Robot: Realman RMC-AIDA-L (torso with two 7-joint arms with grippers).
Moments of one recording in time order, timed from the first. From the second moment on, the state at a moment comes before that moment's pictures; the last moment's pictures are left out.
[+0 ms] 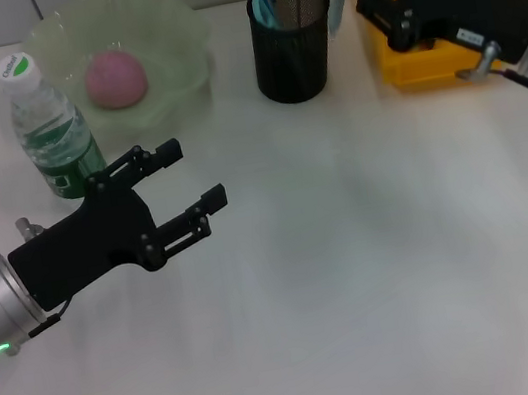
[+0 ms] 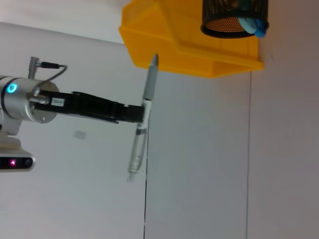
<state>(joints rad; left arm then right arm) -0.43 -2.07 0.81 0.31 1.59 1.56 -0.79 0.58 2.09 -0.89 -0.38 -1.27 -1.36 0.77</state>
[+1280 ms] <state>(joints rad) -0.44 -2.07 0.81 0.28 1.55 1.53 -0.79 0.89 2.09 -0.90 -0.16 -1.12 -0.84 0.74</state>
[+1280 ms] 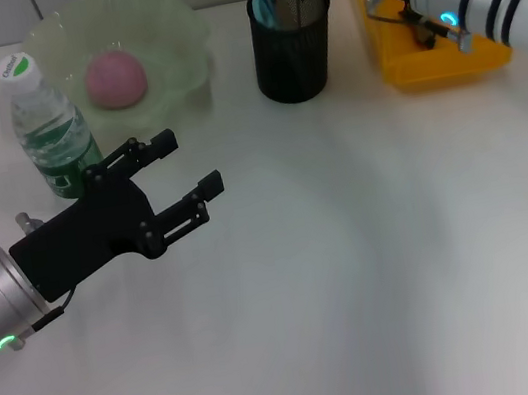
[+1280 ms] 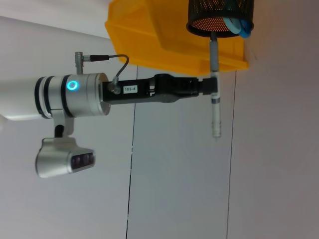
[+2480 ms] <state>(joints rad) -0.45 -2.07 0.81 0.28 1.55 1.53 -0.79 0.94 2.09 -0.90 -0.13 -1.12 -0.74 0.74</state>
